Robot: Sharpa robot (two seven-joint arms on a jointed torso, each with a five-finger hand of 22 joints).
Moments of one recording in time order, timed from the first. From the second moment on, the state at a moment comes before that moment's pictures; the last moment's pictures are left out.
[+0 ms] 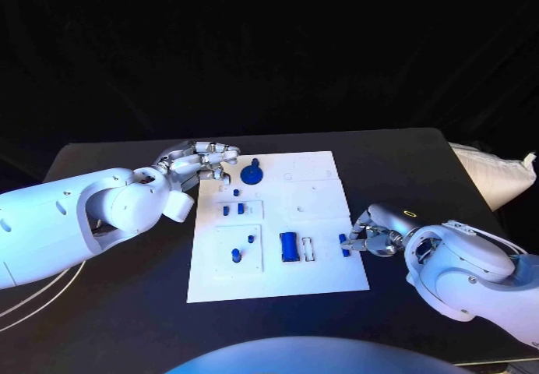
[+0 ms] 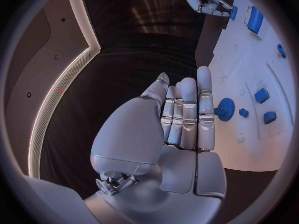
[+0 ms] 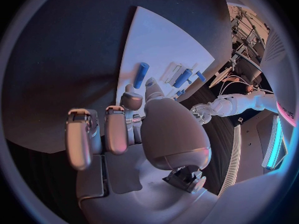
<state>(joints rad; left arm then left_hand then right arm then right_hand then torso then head) 1.20 -0.95 -0.06 1.58 0.00 -0.14 0.21 1.42 -0.02 0.10 -0.02 0.05 0.94 0.16 0.36 0.15 0.97 0.08 0.60 0.25 1.15 0.01 0.99 0.54 0.17 1.19 0.11 0.49 0.80 0.89 -1.12 0.08 1.97 -1.58 -0.28 -0.66 1.27 0.00 -0.13 0.20 0.18 1.10 0.09 0.15 0.27 1.34 0.00 0.88 1.09 1.47 -0.06 1.38 1.26 0.05 1.46 0.05 1.49 1.31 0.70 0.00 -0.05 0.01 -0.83</state>
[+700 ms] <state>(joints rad) 1.20 -0.95 -0.06 1.58 0.00 -0.14 0.21 1.42 -0.02 0.10 -0.02 0.05 0.94 0.16 0.36 0.15 0.97 0.08 0.60 0.25 1.15 0.01 0.99 0.54 0.17 1.19 0.11 0.49 0.80 0.89 -1.07 0.08 1.94 -1.65 -0.20 -0.67 1.31 0.01 -0.11 0.19 0.18 1.11 0.08 0.15 0.28 1.34 0.00 0.88 1.09 1.47 -0.06 1.38 1.26 0.05 1.46 0.05 1.49 1.31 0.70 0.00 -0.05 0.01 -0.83</state>
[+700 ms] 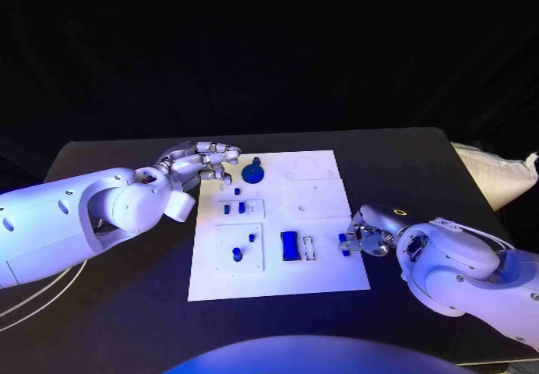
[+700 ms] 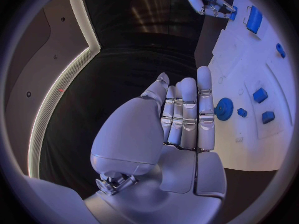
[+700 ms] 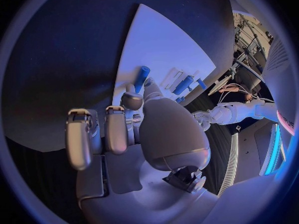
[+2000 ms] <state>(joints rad) 1.20 -0.95 -0.06 1.58 -0.01 -0.14 0.21 1.42 -0.02 0.10 -0.02 0.05 0.94 0.16 0.36 0.15 0.97 0.08 0.60 0.25 1.15 0.01 0.99 0.54 0.17 1.19 0.11 0.49 0.80 0.88 -1.03 0.06 1.97 -1.89 -0.14 -0.67 1.43 0.01 0.16 0.09 0.24 1.11 0.08 0.13 0.27 1.34 0.00 0.85 1.08 1.47 -0.07 1.38 1.29 0.05 1.46 0.04 1.49 1.31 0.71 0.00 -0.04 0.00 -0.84</state>
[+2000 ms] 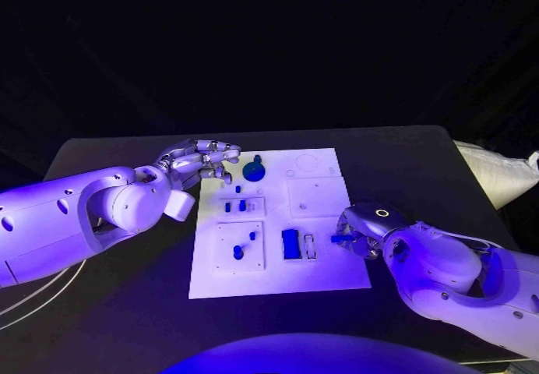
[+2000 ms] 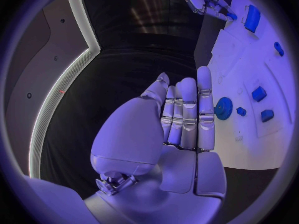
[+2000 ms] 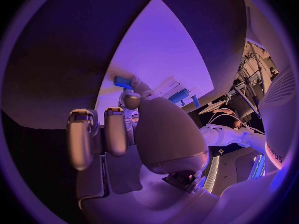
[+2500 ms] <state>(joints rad) 1.20 -0.95 -0.06 1.59 -0.02 -0.14 0.21 1.42 -0.02 0.10 -0.02 0.05 0.94 0.16 0.36 0.15 0.97 0.08 0.60 0.25 1.15 0.01 0.99 0.54 0.17 1.19 0.11 0.49 0.80 0.88 -1.03 0.07 2.00 -1.79 -0.27 -0.67 1.24 -0.08 0.28 0.19 0.25 1.14 0.07 0.14 0.28 1.37 0.00 0.87 1.10 1.47 -0.07 1.39 1.31 0.04 1.46 0.04 1.50 1.31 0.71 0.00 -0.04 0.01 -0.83</state>
